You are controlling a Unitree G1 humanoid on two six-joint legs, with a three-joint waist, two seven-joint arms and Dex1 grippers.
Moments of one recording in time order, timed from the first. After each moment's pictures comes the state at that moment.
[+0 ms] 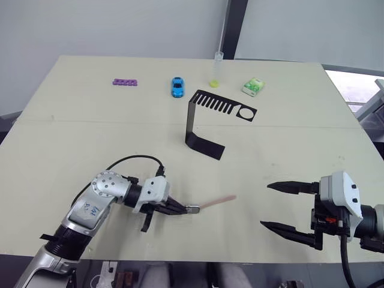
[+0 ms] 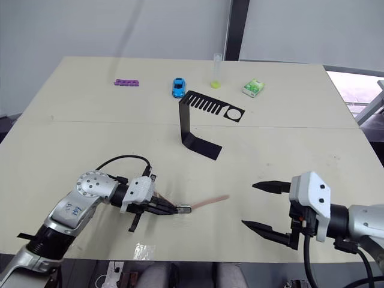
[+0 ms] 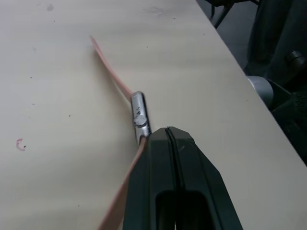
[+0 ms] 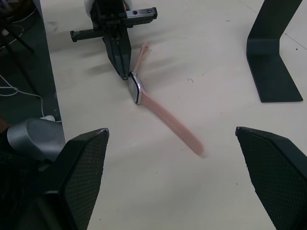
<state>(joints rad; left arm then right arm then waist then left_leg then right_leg) -0.34 0.66 -0.26 -0.14 -0.24 0.21 -1.25 0.27 -0.94 -0.52 -0.78 0.77 0.61 1.01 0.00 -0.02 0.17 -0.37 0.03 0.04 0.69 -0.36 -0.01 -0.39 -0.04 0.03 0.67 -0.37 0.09</state>
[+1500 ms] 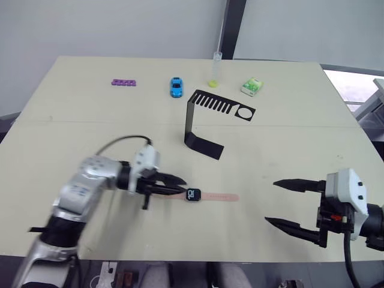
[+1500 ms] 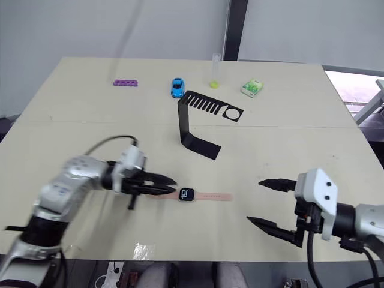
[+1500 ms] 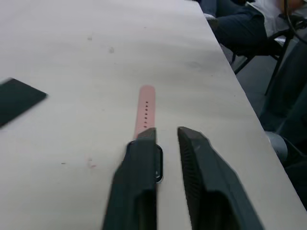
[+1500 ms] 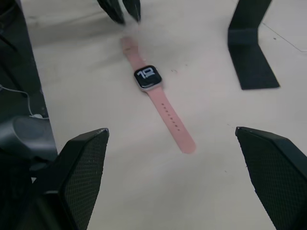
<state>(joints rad) -0.40 0.80 0.01 -0.24 -0.52 0.54 -1.26 0.31 -0.98 -0.65 -0.75 0.80 0.65 1.03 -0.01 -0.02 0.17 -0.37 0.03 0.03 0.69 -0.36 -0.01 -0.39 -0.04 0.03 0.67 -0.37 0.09</state>
